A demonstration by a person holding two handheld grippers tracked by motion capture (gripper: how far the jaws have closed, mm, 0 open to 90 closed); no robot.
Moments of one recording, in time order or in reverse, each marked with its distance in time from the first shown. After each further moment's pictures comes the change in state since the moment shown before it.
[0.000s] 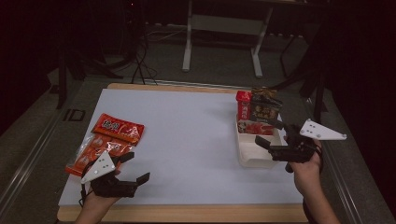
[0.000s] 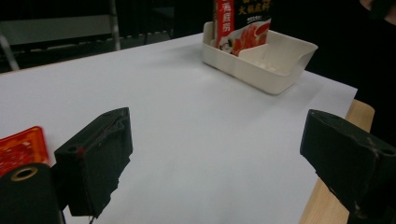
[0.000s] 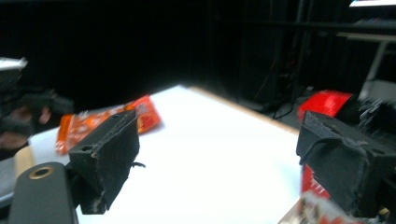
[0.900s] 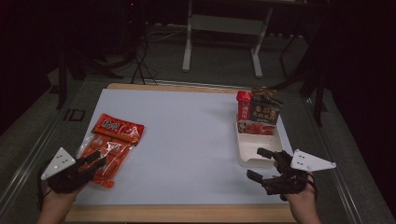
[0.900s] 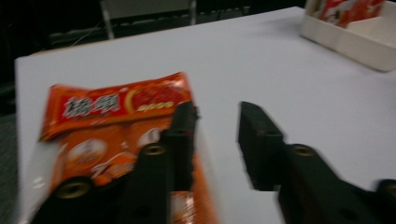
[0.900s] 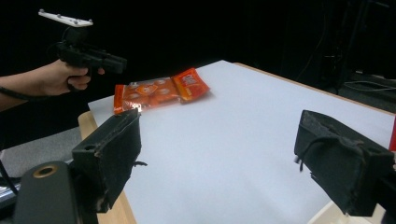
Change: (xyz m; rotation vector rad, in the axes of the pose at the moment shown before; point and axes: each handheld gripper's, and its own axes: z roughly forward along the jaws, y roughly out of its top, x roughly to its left) left arm 0.068 -0.021 -0.068 0.097 0.309 -0.050; right arm 0.047 -0.046 -0.014 0.045 0.129 0.021
